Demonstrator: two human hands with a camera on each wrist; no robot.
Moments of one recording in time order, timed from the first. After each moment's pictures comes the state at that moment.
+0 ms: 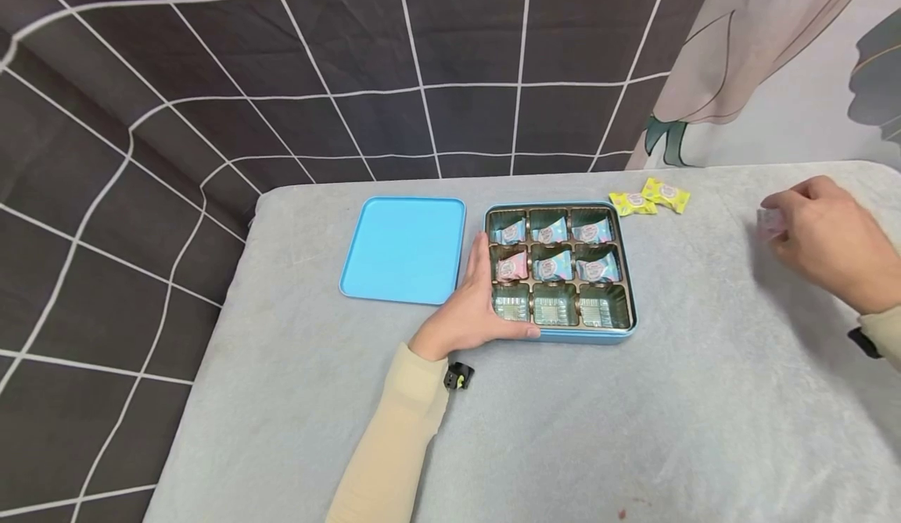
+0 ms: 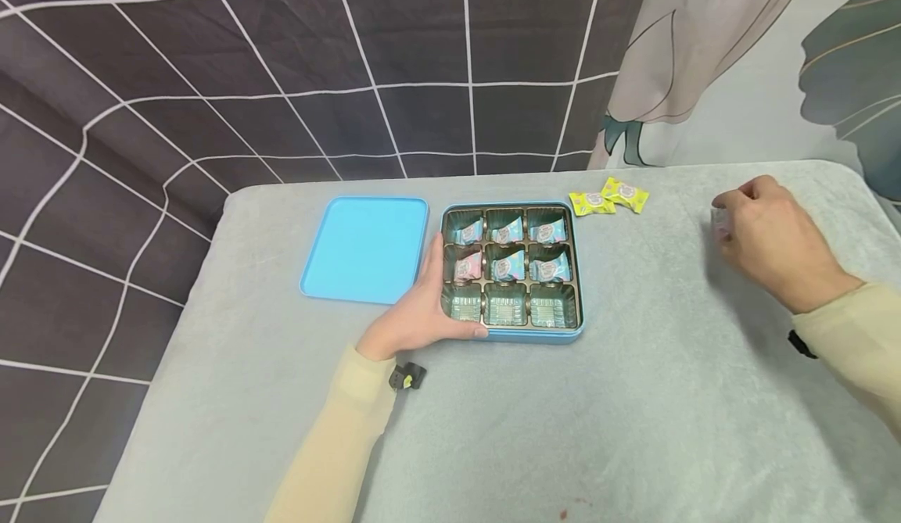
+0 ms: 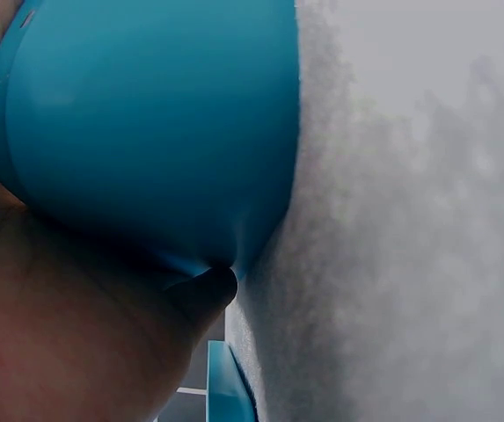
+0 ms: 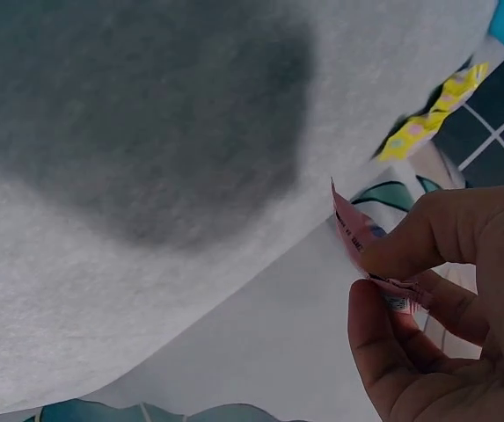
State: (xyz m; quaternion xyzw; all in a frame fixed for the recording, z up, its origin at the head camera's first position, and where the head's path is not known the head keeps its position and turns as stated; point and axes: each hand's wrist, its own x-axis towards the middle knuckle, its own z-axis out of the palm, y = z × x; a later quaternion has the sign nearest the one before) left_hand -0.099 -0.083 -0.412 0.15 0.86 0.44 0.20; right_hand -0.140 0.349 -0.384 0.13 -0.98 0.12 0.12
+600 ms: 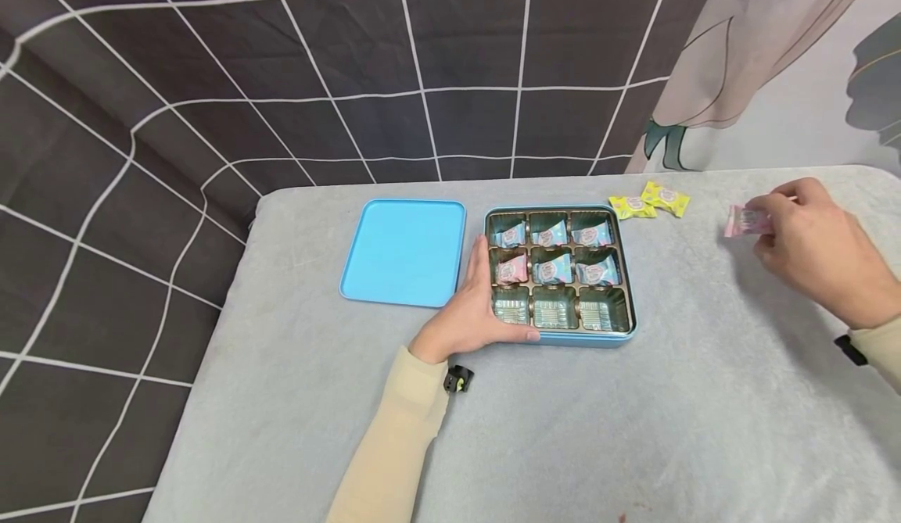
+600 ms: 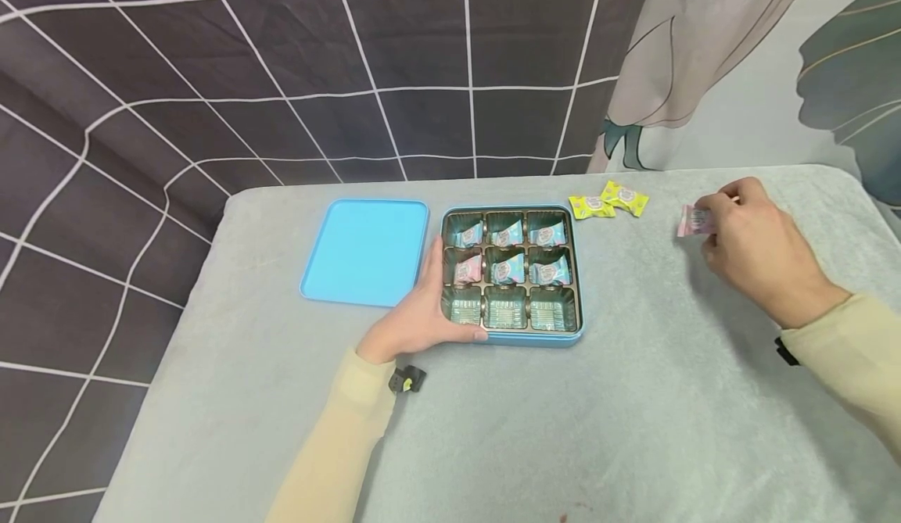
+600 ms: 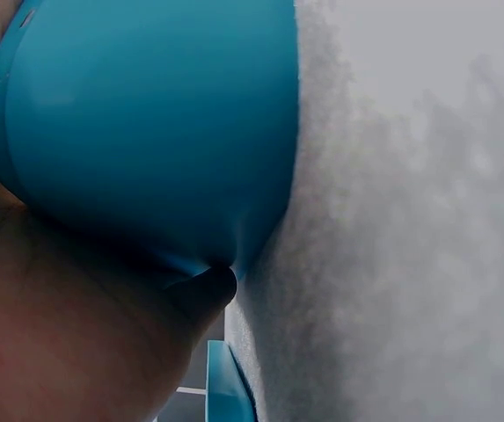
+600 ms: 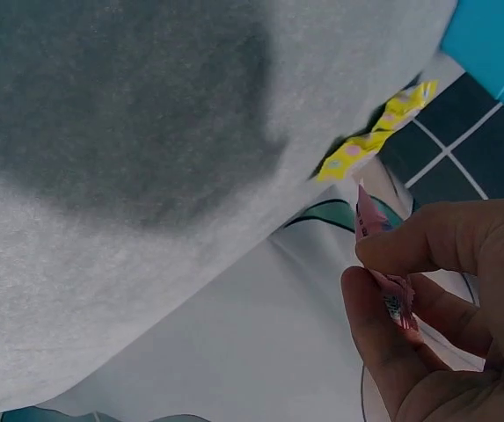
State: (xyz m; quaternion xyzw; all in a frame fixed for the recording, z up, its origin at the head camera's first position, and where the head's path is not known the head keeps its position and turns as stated) left_hand -0.098 -0.083 -0.413 0.15 0.87 0.43 0.20; right_hand -0.129 0.327 -0.374 0.12 -0.98 0.12 0.11
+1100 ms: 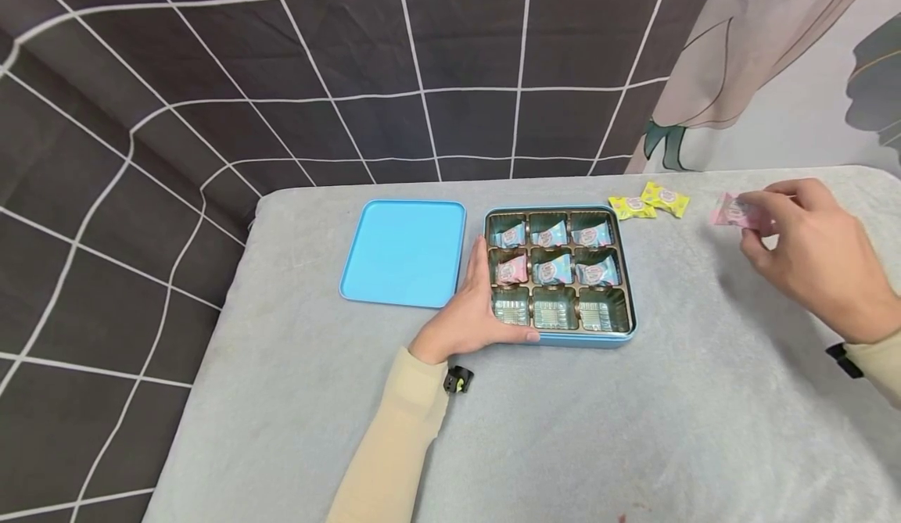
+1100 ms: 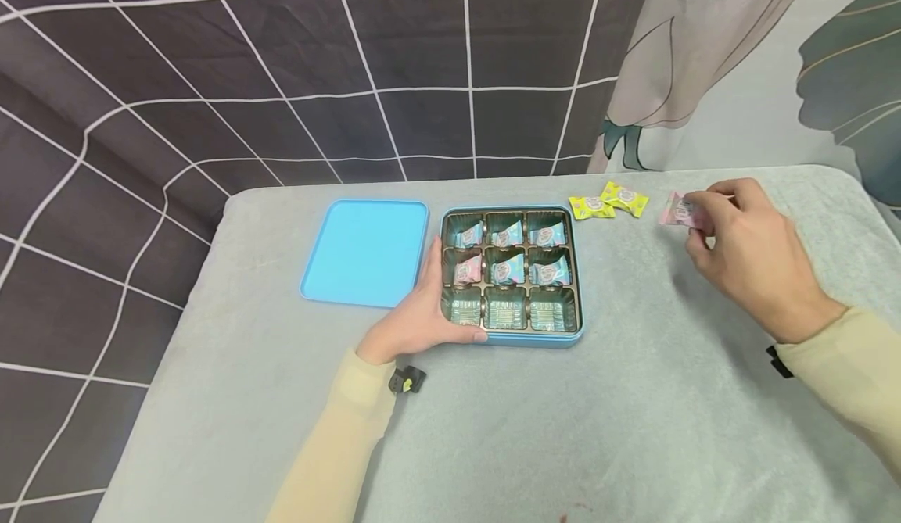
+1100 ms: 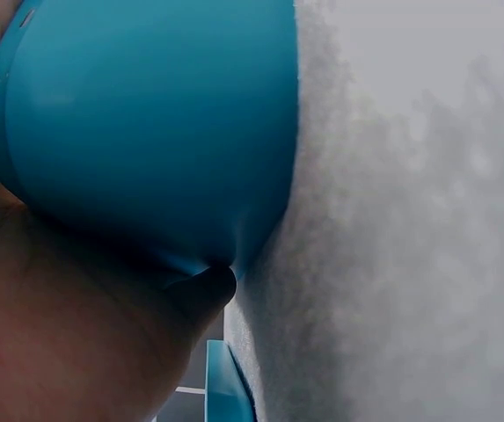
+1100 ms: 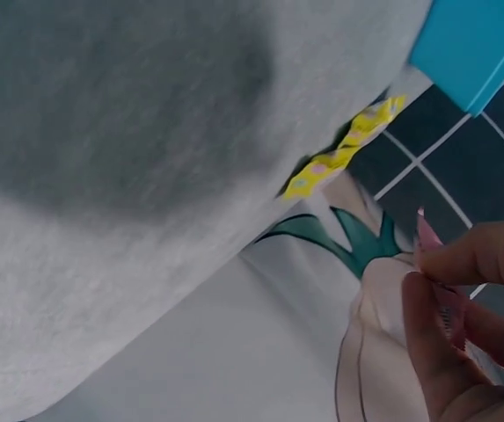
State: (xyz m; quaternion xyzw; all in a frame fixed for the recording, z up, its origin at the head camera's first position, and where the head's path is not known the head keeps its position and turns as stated) left_hand -0.097 -0.084 -0.414 0.14 0.86 0.45 0.20; right_hand -0.115 0.311 -0.369 0.13 -0.96 0.16 0.20
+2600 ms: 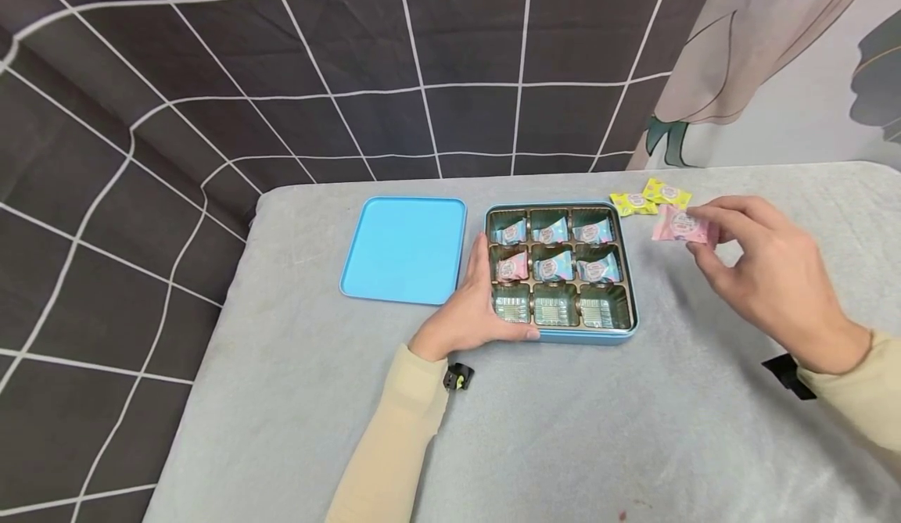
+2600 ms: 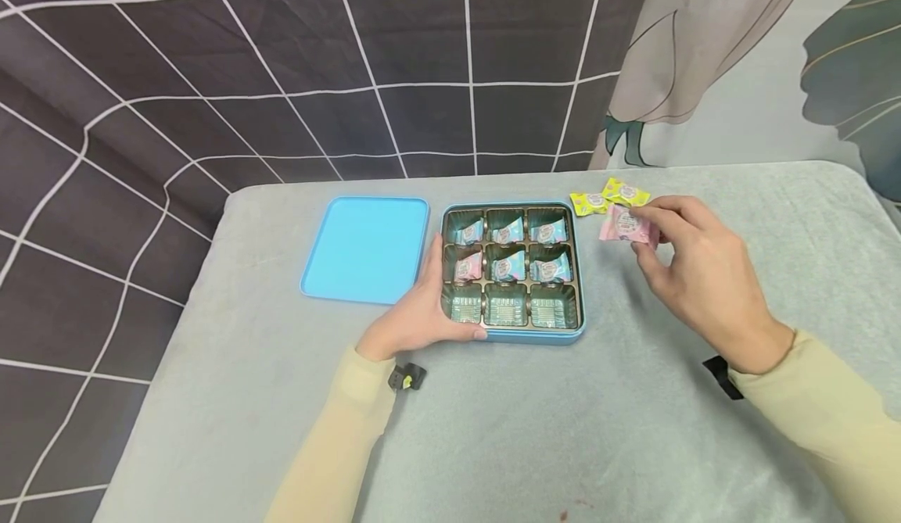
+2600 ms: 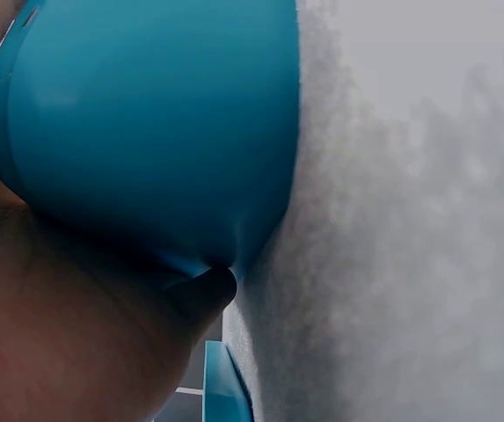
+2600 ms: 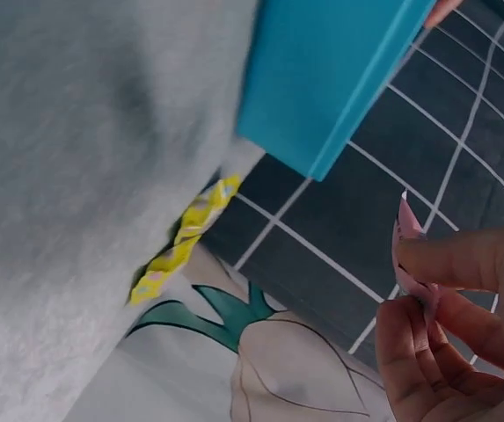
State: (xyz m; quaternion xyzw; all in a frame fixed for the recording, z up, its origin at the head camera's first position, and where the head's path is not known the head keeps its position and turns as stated) left_hand -0.098 -0.085 -0.414 0.14 0.86 0.45 0.20; right_hand -0.096 0.257 -0.364 0.20 -0.91 0.25 0.28
